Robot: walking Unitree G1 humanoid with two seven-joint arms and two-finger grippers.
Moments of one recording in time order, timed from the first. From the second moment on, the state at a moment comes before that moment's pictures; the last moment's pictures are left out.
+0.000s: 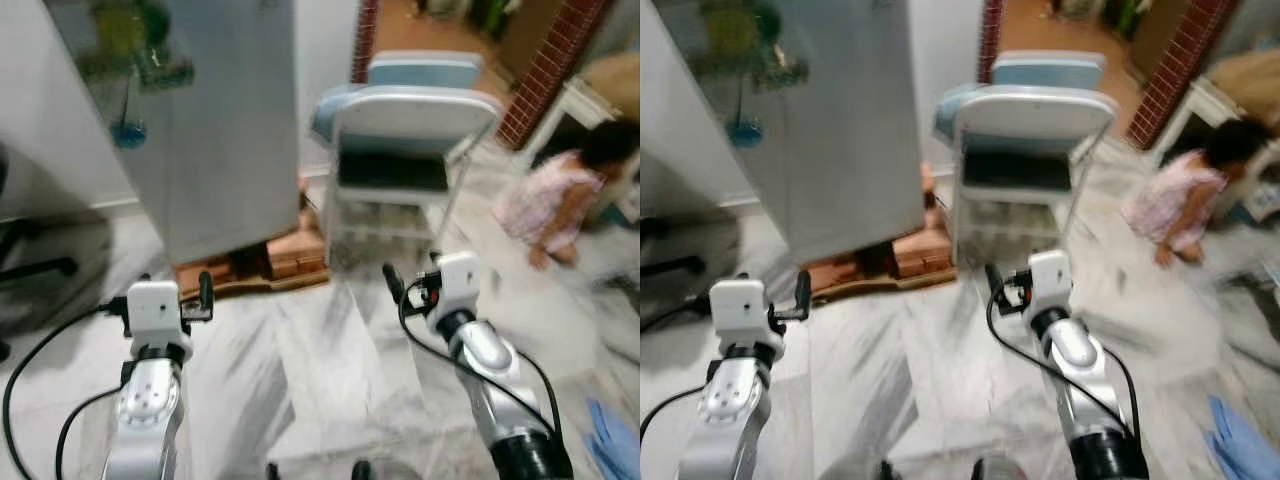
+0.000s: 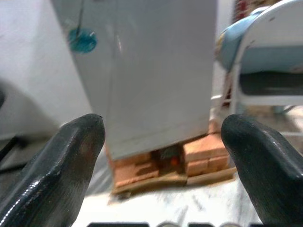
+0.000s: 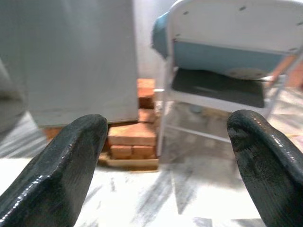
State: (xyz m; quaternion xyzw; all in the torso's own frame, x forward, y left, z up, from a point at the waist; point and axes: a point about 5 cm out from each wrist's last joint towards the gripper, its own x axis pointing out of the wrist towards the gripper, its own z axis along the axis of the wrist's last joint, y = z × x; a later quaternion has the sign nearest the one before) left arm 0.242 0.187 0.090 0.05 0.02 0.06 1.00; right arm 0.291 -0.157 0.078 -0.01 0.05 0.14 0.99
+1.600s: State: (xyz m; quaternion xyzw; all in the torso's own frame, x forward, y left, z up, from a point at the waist) left arm 0.242 0.171 0.088 0.05 0.00 0.00 1.00; right arm 0.290 -0.165 0.076 -0.02 0.04 0.11 0.99
